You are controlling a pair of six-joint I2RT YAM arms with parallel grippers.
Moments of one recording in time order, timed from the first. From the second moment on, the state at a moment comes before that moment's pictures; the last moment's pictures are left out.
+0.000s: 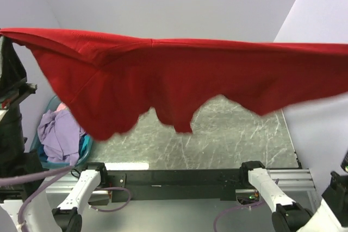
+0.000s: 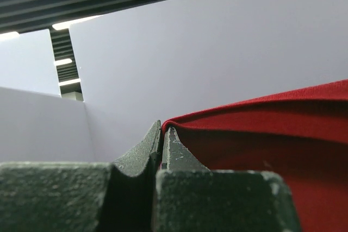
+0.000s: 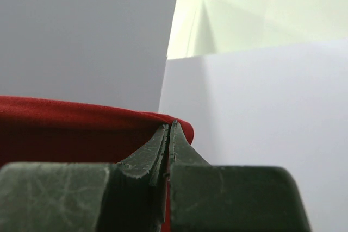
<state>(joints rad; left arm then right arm) 0.01 0.78 1.75 -0.03 0.15 0.12 0.08 0.83 1.99 -0.37 0.24 -0.48</state>
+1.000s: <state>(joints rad) -0.01 1.67 1.38 -0.13 0.28 0.24 0.07 1.63 1.24 -0.05 0.17 -0.64</state>
